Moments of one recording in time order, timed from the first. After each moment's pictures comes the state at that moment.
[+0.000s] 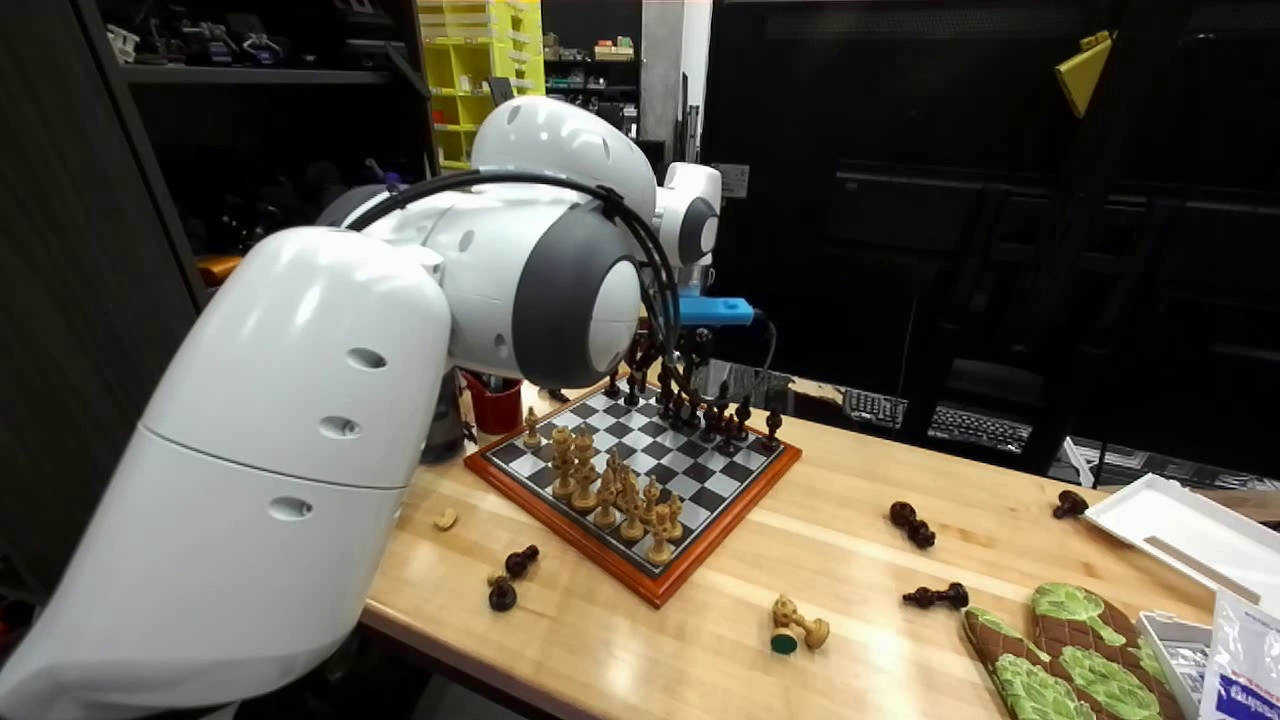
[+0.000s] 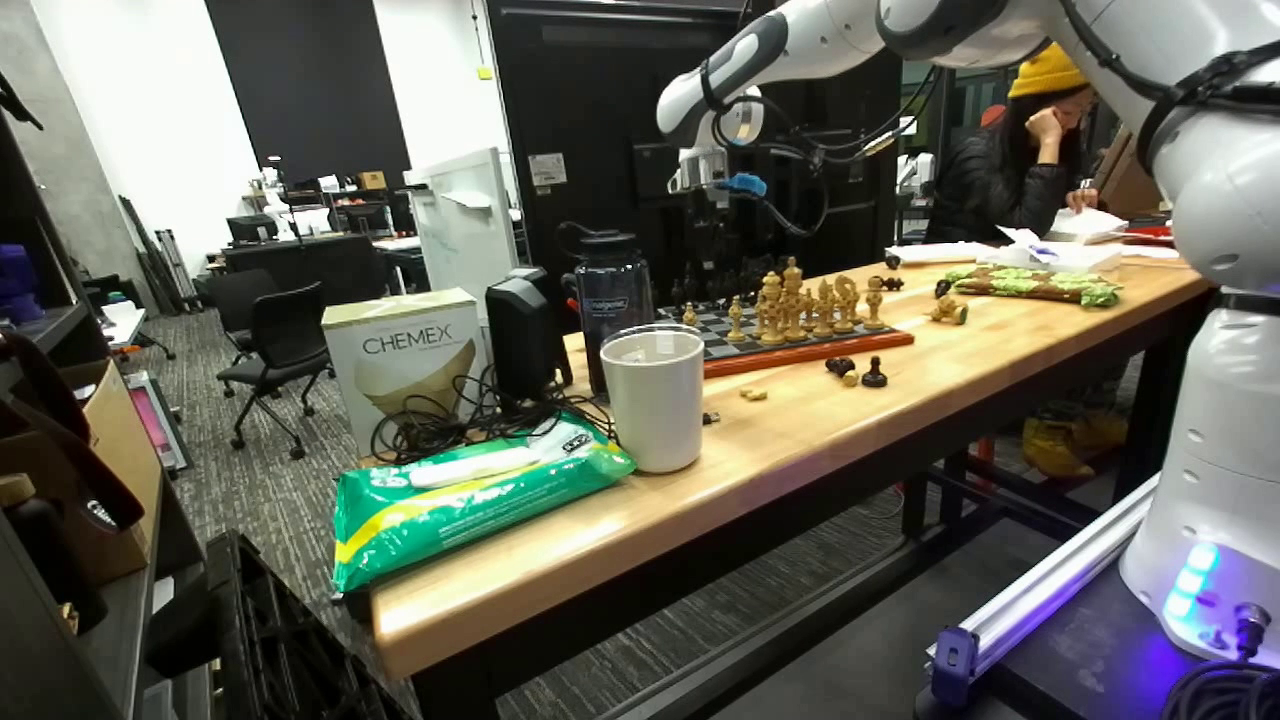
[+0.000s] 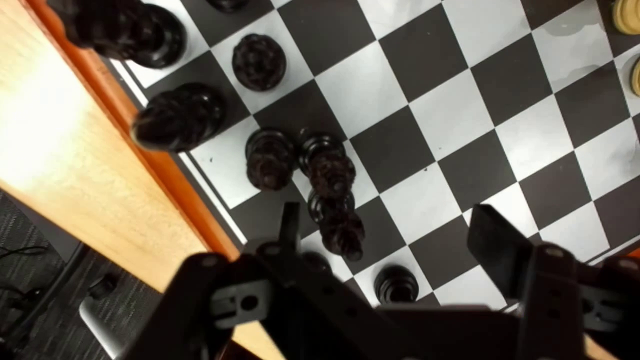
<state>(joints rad) -0.07 0.68 0.07 -1.19 -0.02 1.77 -0.74</state>
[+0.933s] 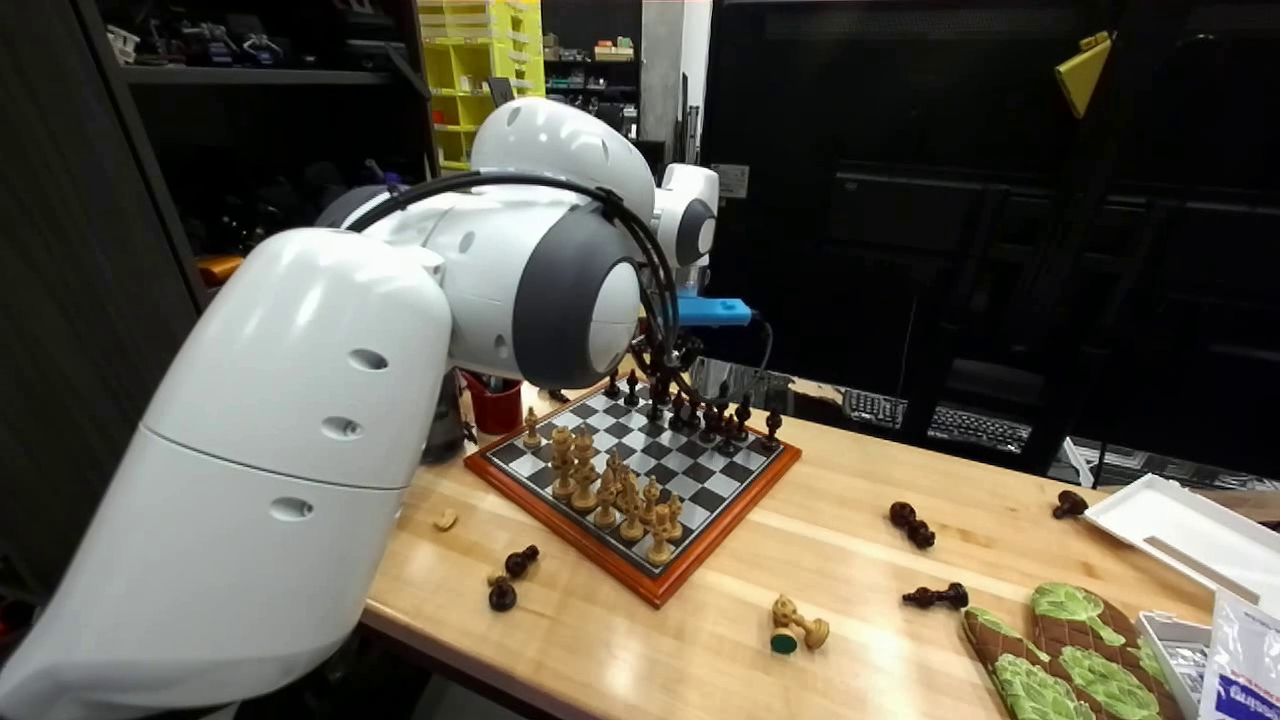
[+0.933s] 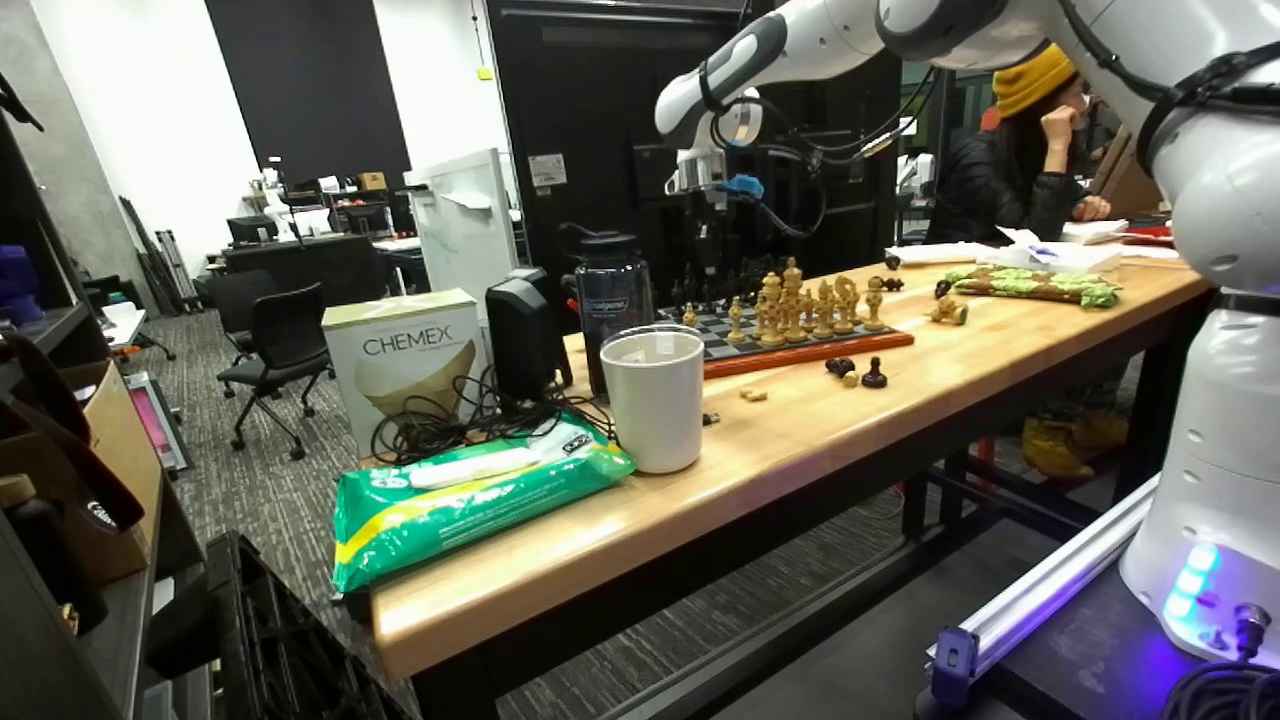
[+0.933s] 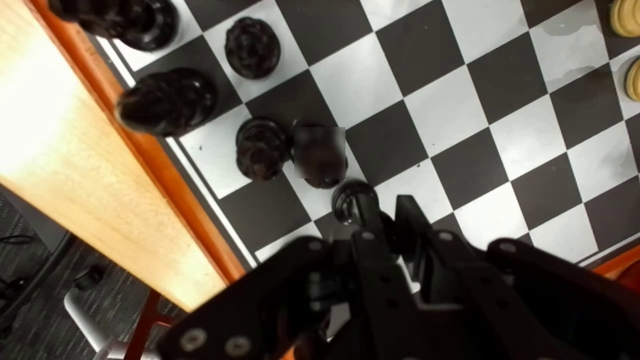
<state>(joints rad) -0.07 0.68 0.08 -1.19 -0.02 1.77 -0.77</state>
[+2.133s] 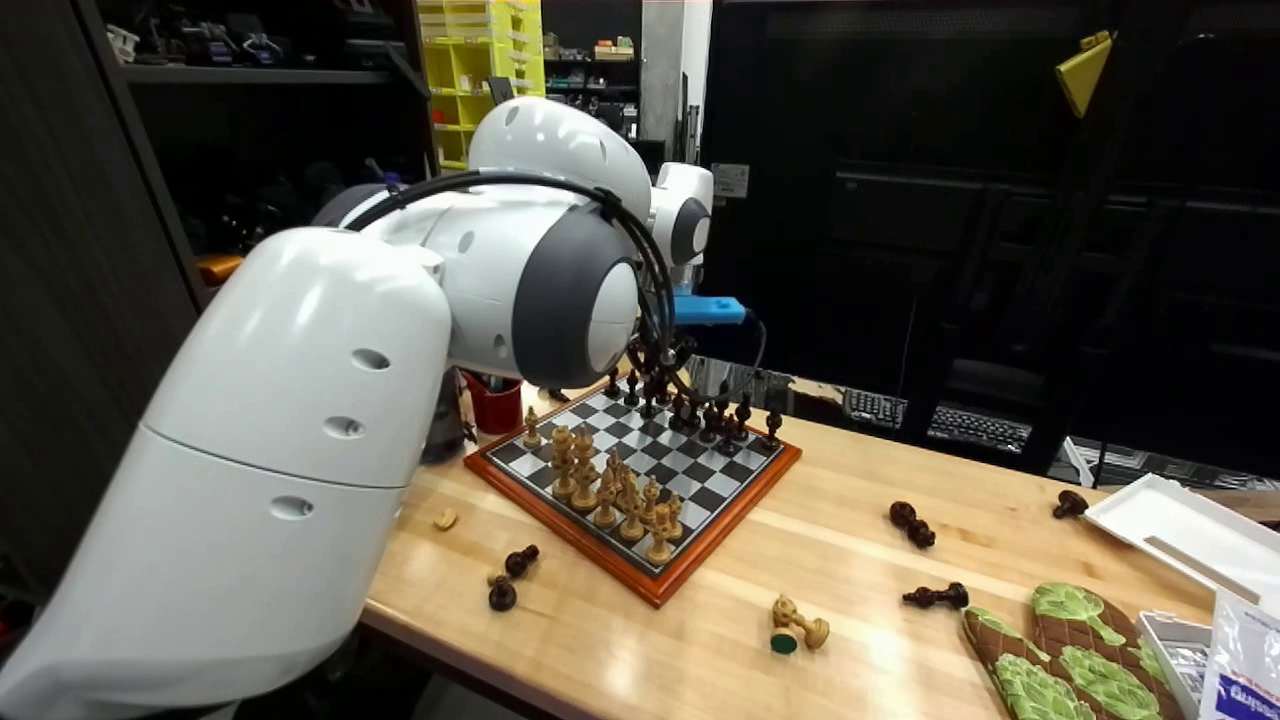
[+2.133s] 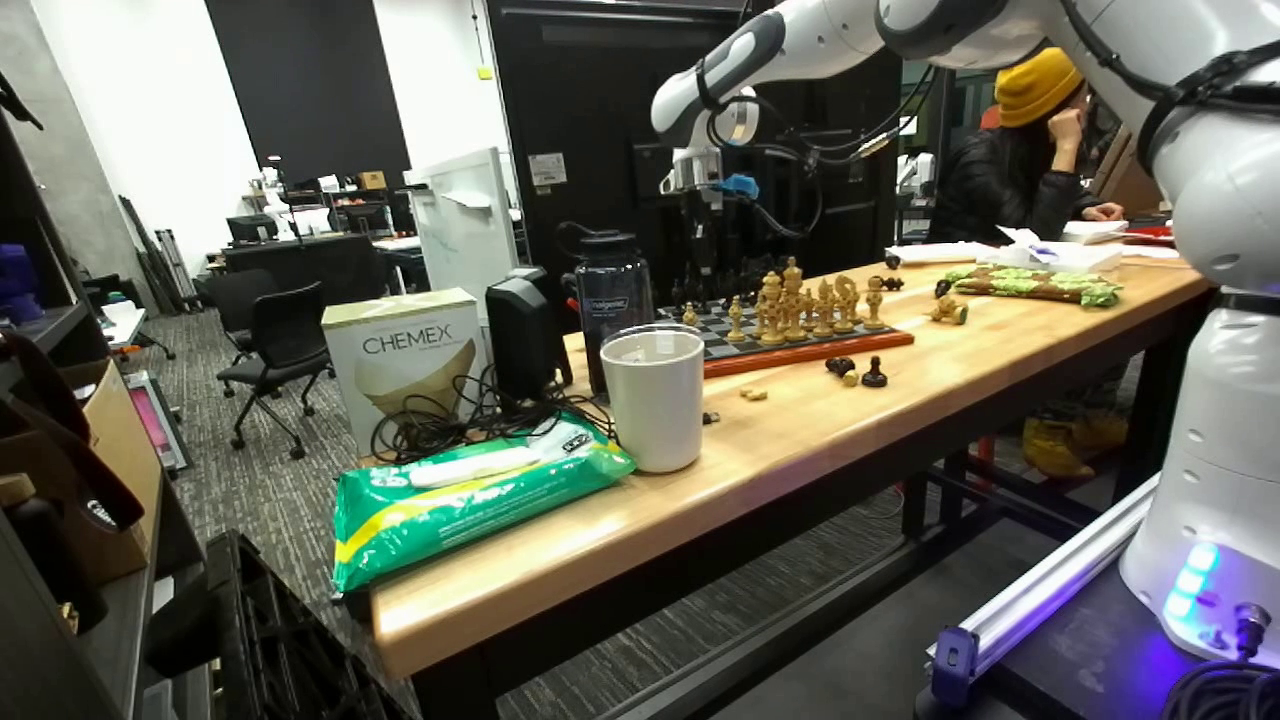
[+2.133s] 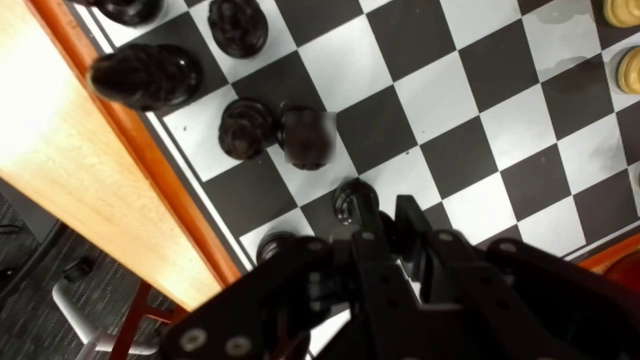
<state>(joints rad) -0.07 0.68 0.10 -1.19 -0.02 1.77 -0.78</state>
